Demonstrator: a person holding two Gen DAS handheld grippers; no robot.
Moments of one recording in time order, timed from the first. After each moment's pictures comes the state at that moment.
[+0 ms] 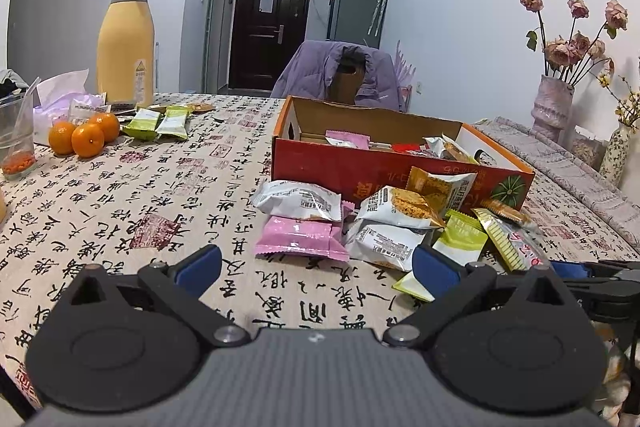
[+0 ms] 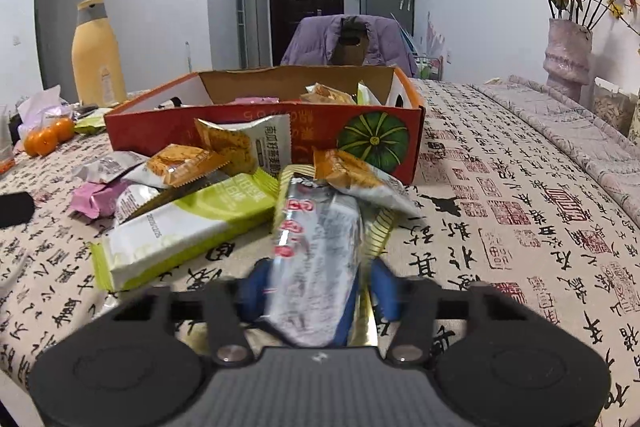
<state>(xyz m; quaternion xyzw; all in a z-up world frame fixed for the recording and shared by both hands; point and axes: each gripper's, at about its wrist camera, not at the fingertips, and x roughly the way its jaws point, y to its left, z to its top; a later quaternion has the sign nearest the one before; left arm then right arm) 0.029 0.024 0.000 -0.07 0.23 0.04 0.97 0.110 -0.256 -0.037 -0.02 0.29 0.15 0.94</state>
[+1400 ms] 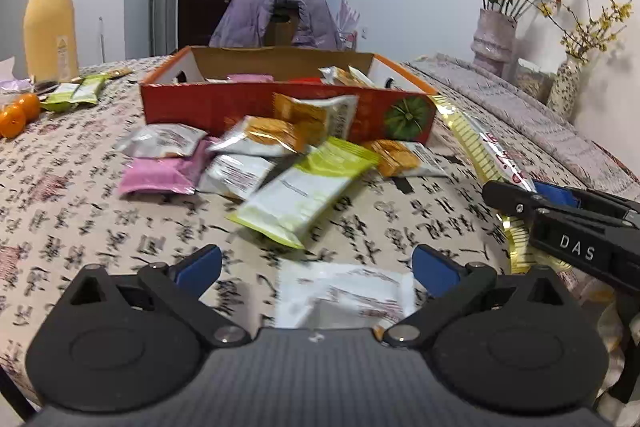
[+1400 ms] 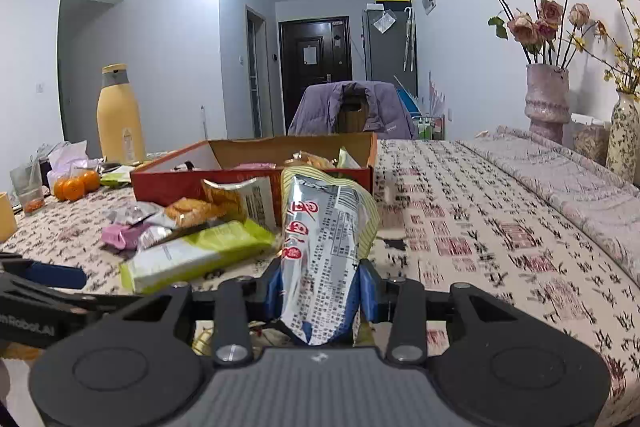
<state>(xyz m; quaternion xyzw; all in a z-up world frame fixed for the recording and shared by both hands) 0.032 -0.079 -0.018 -0.04 0.30 -0.03 0.95 0.056 -0.321 -0.024 0.01 0.19 0.17 0.97</state>
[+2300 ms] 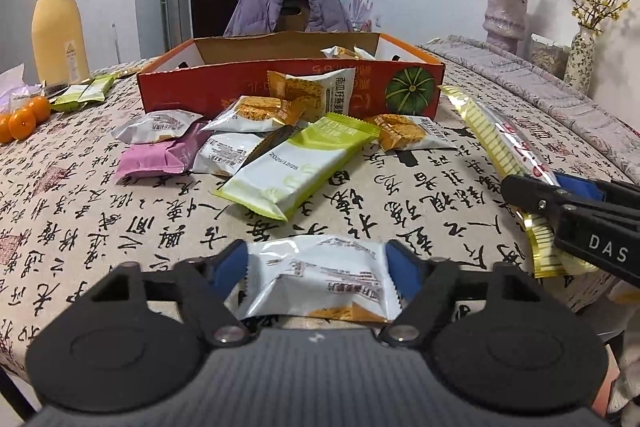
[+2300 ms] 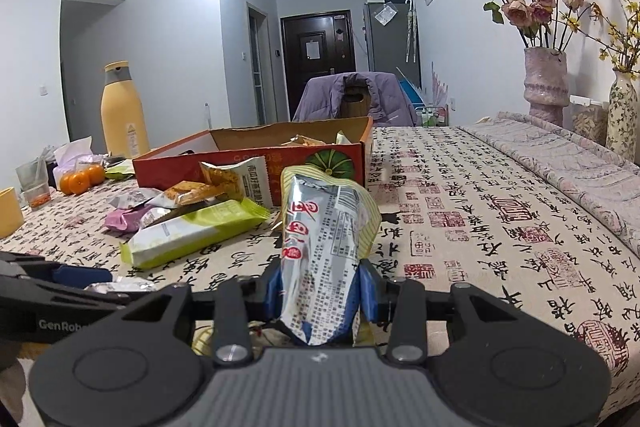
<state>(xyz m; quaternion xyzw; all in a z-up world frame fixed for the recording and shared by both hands) 0.031 -0.101 -0.035 0.00 0.31 0.00 0.95 0.049 -0.334 -0.038 0.02 0.20 0.18 0.96</state>
